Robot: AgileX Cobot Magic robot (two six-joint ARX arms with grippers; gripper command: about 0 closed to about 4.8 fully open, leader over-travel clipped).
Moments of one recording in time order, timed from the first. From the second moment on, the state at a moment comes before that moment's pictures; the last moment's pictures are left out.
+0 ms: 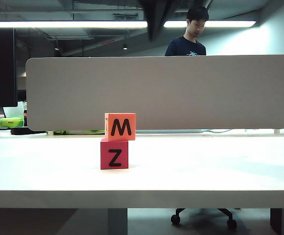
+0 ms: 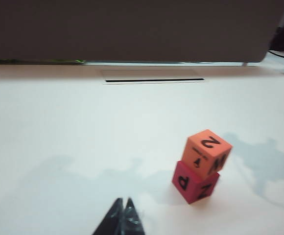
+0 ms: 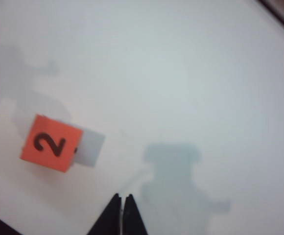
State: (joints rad) left arm 0.01 0.18 0.33 -0.24 0.39 -0.08; right arm 0.67 2.04 2.42 -1.37 0.26 -0.08
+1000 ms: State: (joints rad) left arm 0.01 0.01 0.20 -0.02 0.14 -0.08; right arm 0.72 0.95 1.32 -0.53 0.26 -0.15
